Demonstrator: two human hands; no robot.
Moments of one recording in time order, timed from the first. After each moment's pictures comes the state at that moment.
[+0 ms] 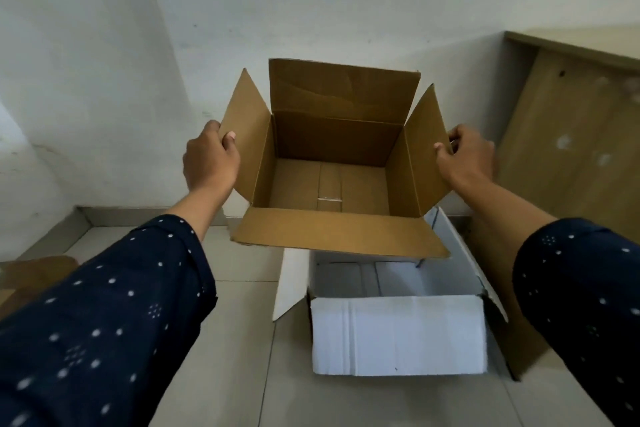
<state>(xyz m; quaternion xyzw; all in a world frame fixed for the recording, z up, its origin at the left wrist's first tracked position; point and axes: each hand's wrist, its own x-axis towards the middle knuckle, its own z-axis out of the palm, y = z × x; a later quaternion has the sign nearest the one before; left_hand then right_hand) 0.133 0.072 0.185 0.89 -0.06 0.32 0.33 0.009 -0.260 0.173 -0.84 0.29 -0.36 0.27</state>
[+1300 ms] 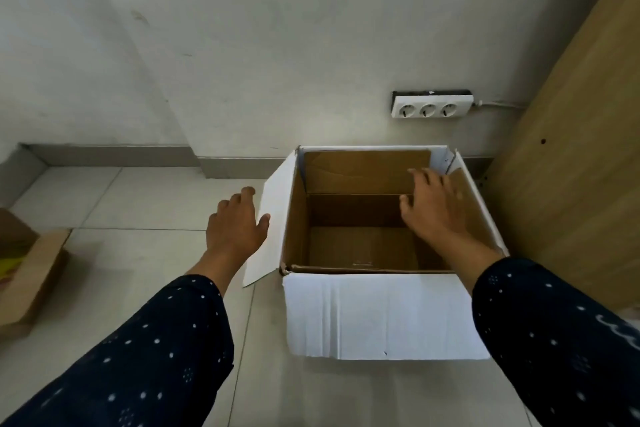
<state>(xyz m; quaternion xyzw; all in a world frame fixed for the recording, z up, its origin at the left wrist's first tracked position) 0.139 0.020 -0.050 0.98 -0.12 0.04 0.13 0.047 -0.284 -0.042 -0.96 0.24 -0.09 0.10</state>
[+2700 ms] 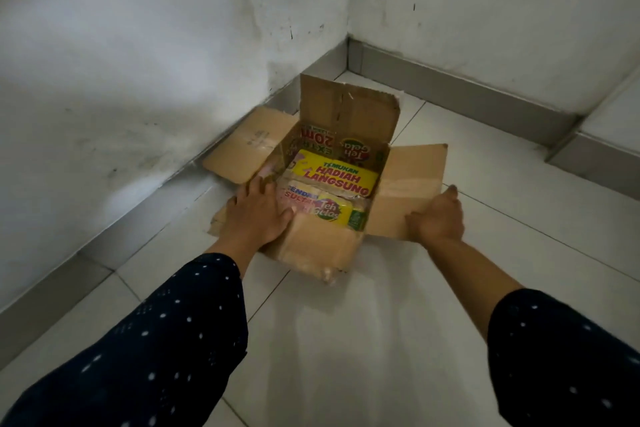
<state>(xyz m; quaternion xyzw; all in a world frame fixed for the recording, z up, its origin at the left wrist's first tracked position) 0.254 0.724 -0.236 0.99 0.15 -0.06 0.03 0.303 0.446 -0.226 -0.91 0.21 0.06 0.35</state>
